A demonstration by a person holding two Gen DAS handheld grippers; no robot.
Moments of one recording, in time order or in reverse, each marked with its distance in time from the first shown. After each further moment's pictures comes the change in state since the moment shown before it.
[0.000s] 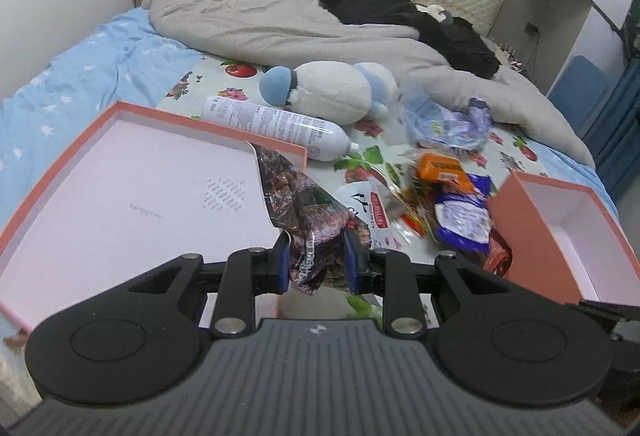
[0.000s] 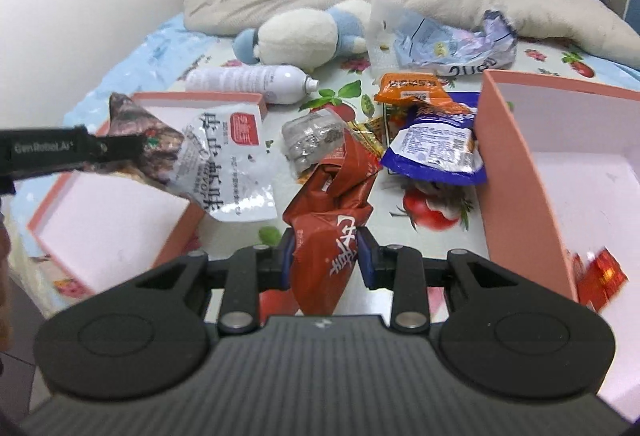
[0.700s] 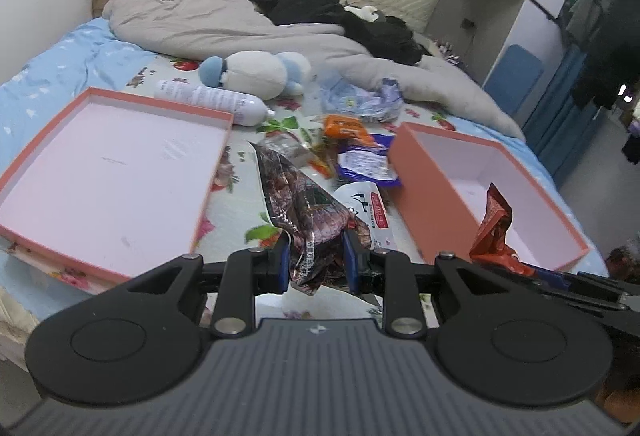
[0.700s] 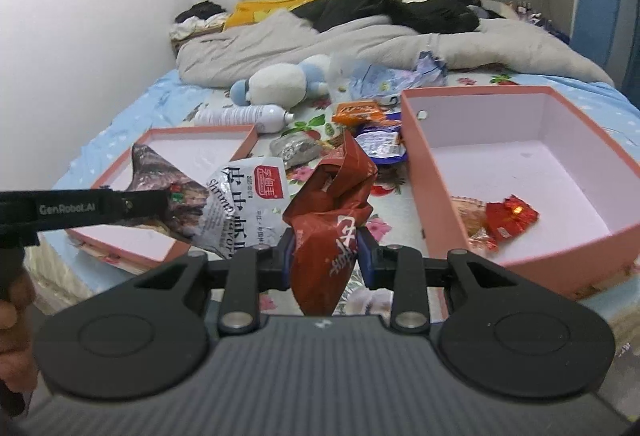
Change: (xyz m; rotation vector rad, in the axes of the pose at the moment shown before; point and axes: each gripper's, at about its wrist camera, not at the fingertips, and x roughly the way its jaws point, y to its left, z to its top) left arm -0.122 -0.055 -0.097 0.051 -0.029 -0.154; right arm -0.130 -0.006 -0.079 0.060 -0.184 -0.074
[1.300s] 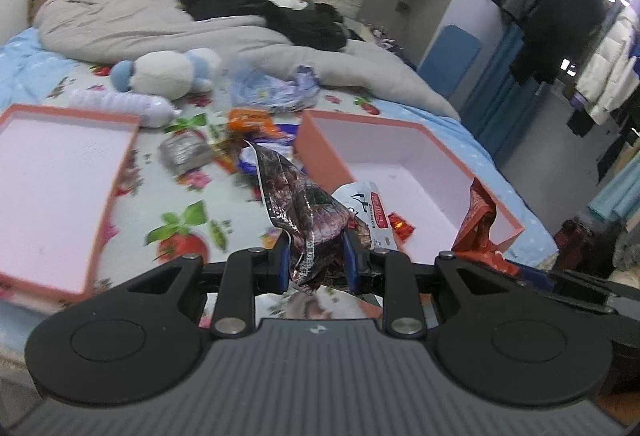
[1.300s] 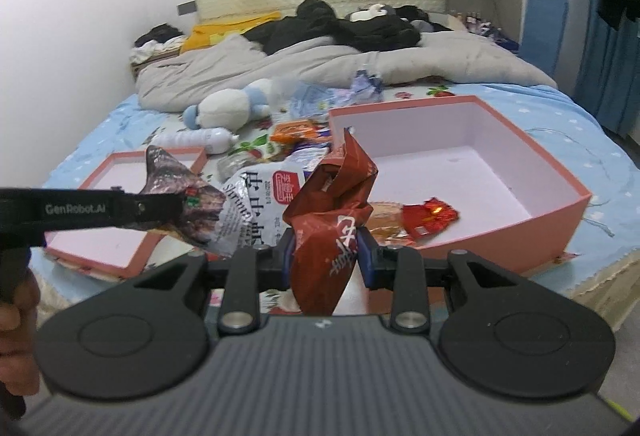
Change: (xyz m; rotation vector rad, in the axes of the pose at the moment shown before) left arm 0.008 -0.084 0.006 0.088 0.038 -0.177; right arm -0.046 -0.051 -0.006 0.058 -0.053 -0.132
